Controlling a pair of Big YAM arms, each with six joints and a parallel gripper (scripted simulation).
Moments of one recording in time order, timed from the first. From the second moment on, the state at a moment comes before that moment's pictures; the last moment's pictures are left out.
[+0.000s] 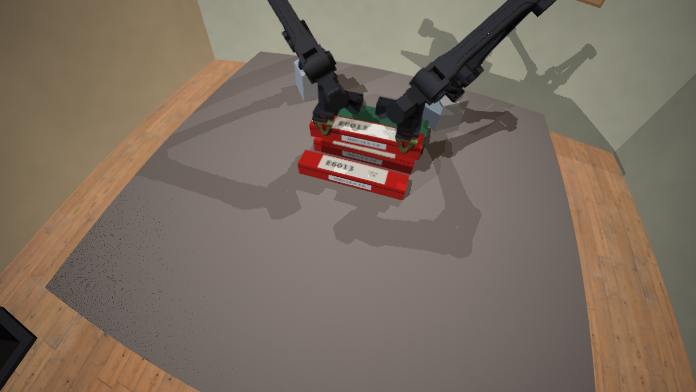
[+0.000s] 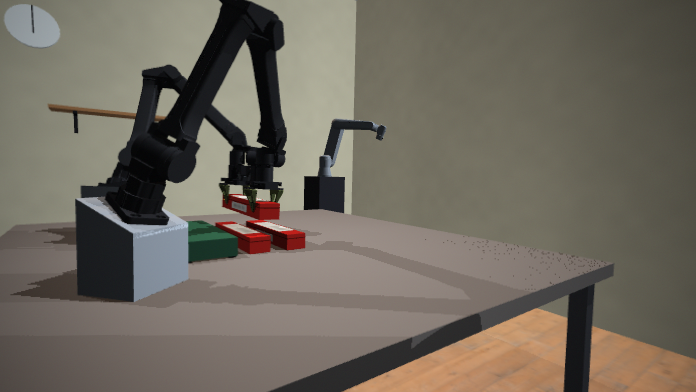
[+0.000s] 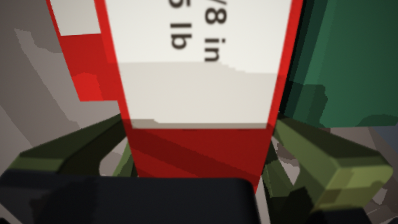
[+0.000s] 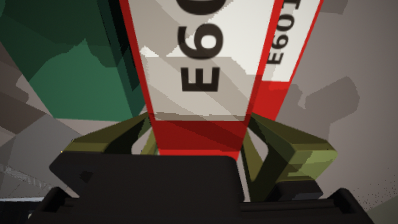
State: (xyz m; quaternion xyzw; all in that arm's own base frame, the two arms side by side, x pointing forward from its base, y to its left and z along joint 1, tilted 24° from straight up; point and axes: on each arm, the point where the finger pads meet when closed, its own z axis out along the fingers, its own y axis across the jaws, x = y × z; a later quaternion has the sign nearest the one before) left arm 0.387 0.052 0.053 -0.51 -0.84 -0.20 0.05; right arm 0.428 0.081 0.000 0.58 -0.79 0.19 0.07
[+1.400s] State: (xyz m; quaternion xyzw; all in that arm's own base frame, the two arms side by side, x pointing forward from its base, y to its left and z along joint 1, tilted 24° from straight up) left arm 0.369 0.036 0.066 -0.51 -0.84 -0.18 0.06; right arm 0.408 0.091 0.014 0.58 -0.79 0.18 0.08
